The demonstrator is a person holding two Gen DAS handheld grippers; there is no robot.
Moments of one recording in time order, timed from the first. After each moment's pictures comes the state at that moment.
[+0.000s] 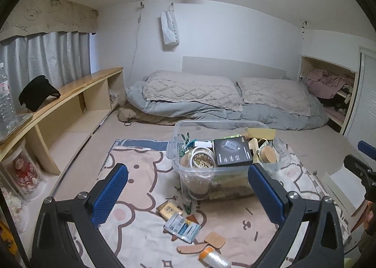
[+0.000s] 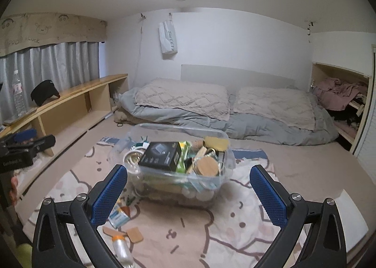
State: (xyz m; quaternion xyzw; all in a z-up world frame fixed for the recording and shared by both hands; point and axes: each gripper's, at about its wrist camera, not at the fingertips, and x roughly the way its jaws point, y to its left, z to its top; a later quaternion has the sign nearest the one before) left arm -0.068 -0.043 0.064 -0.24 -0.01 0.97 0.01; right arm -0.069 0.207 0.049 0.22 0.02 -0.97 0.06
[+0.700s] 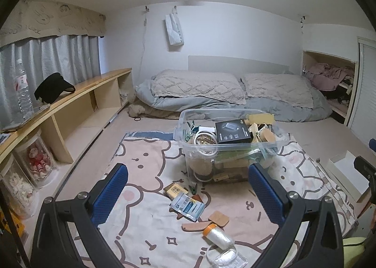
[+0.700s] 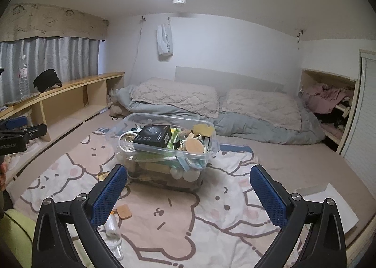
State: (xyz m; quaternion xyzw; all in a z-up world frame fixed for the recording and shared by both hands) left arm 0.005 -0.028 0.037 -0.23 0.01 0.97 -0.02; right arm 0.009 0.219 0.023 0.19 0.05 -0.98 0.03
